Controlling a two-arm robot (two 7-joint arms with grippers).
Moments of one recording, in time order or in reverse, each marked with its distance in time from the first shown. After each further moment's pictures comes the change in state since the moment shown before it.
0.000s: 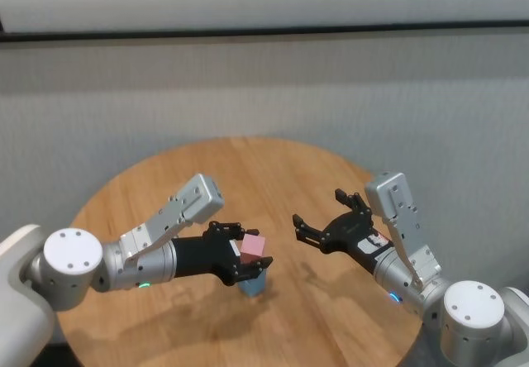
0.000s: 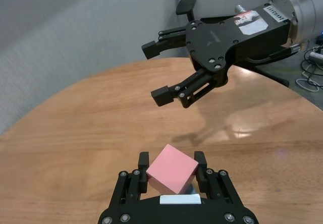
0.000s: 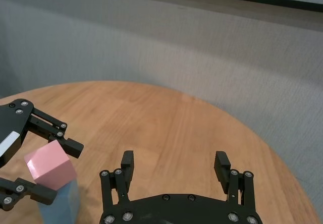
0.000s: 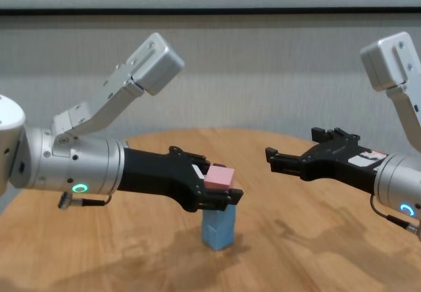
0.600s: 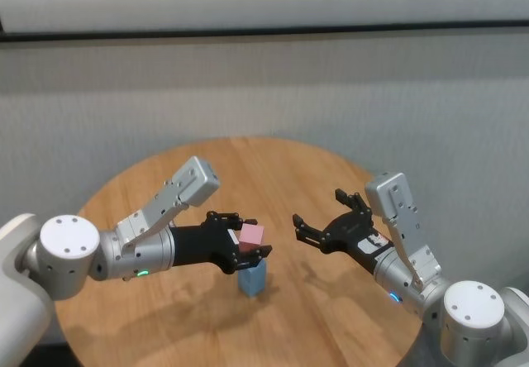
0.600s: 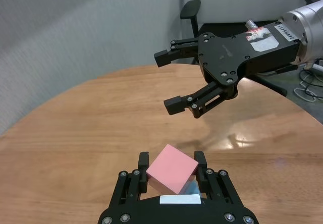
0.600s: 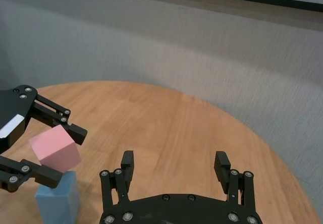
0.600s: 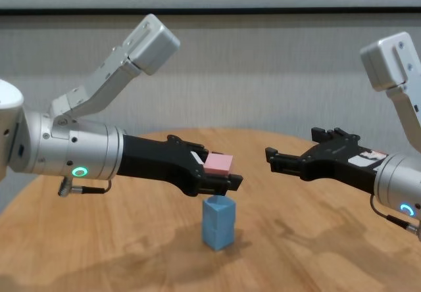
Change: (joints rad) left arm -0.015 -0.002 -0.012 -0.003 -0.028 0.051 -0.013; right arm 0.000 0.000 0.000 0.000 0.000 0.000 0.000
